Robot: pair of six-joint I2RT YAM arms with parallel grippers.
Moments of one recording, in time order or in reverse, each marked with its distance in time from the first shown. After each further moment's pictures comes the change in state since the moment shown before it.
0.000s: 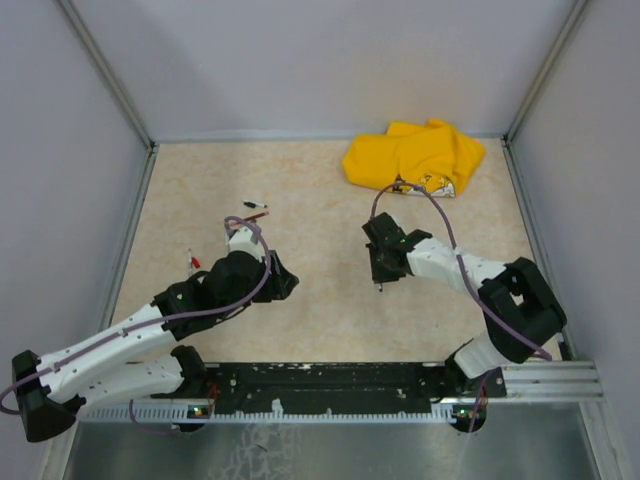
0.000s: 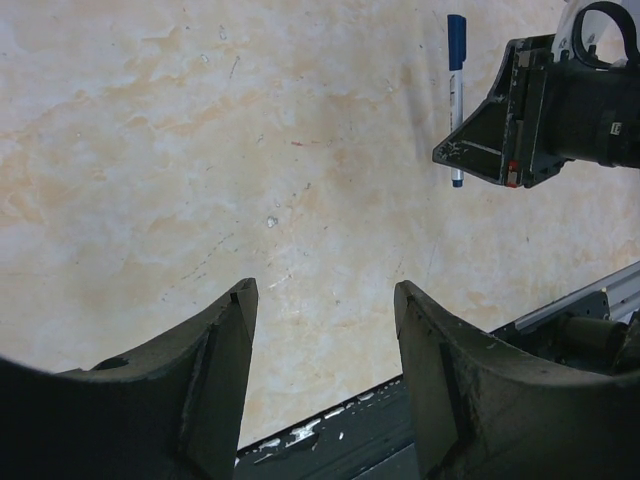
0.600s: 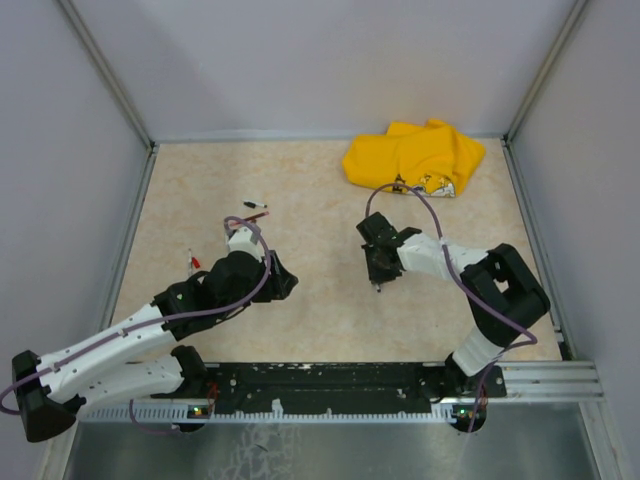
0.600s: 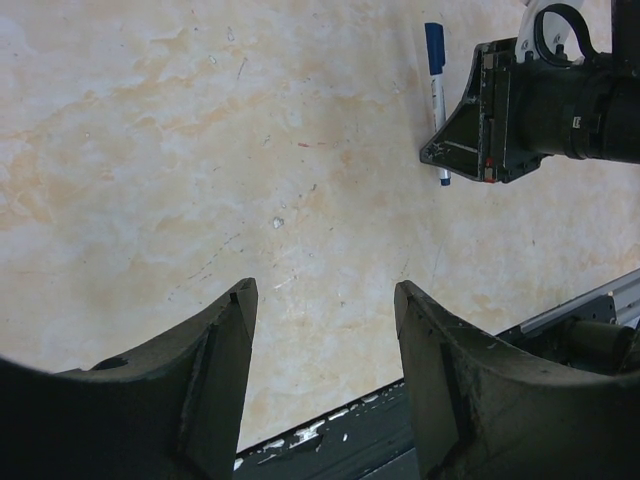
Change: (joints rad) left arm 0.000 0.000 0.000 -0.011 -0.013 0.000; right arm -0.007 0.129 0.032 0.026 -0.004 -0.031
